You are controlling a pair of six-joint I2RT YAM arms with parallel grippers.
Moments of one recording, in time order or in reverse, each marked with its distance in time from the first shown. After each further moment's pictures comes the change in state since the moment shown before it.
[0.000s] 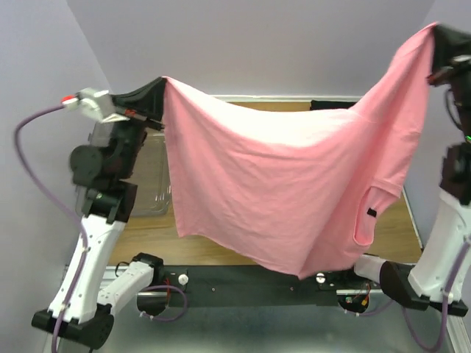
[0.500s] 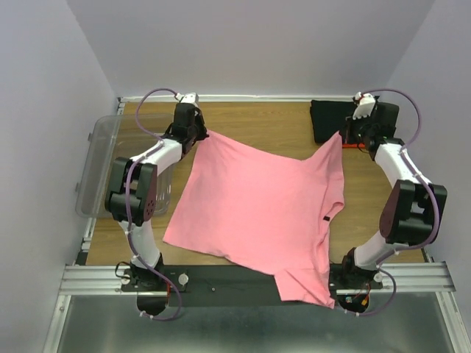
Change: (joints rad) left arm 0.032 0.967 0.049 -0.176 -0.108 -0.014; right arm 0.000 0.370 -0.989 0.283 -0.067 -0.136
